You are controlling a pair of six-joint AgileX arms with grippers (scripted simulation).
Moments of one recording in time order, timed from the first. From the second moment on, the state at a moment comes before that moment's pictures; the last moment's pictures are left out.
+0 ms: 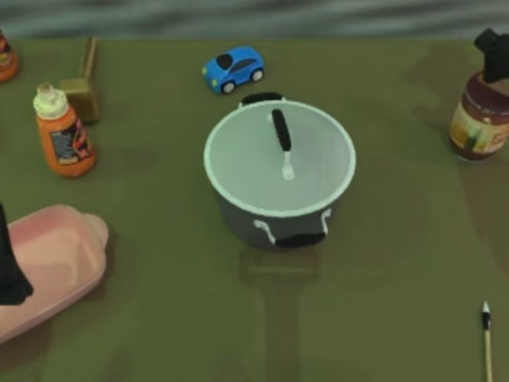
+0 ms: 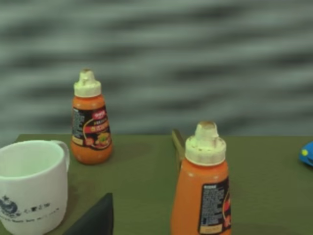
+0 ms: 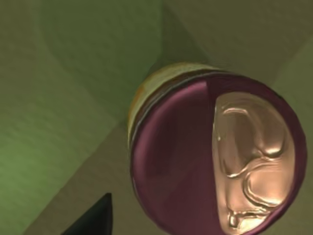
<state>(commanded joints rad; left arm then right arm) 0.00 0.00 0.00 0.00 0.00 0.00 0.00 2.49 2.60 -1.48 -0.06 -0.72</state>
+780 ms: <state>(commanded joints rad) 0.00 0.00 0.00 0.00 0.00 0.00 0.00 2.69 2.77 -1.58 -0.06 -0.78</state>
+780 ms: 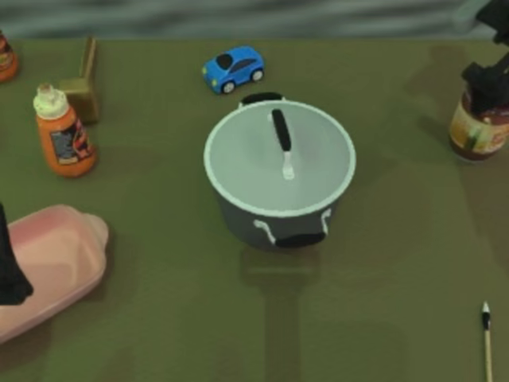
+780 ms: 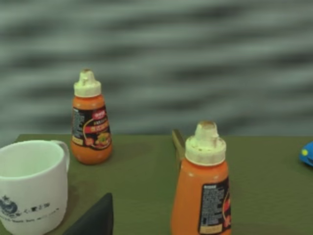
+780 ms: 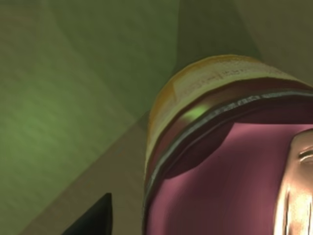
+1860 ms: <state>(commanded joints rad) 0.00 0.00 0.00 0.00 0.00 0.00 0.01 2.61 2.43 -1.32 -0.06 -0.78</state>
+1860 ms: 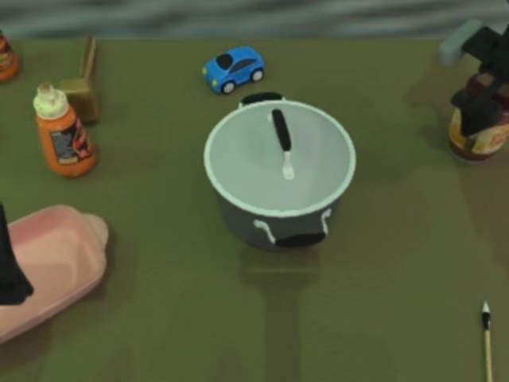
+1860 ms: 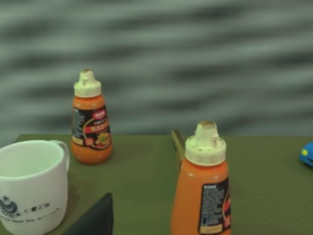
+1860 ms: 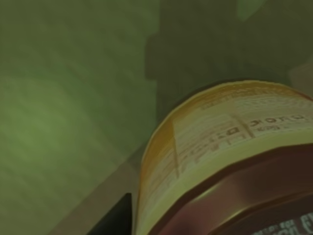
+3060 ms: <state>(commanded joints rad) 0.00 0.00 0.00 0.00 0.00 0.00 0.01 2.58 2.39 -1.31 -0.06 -0.77</state>
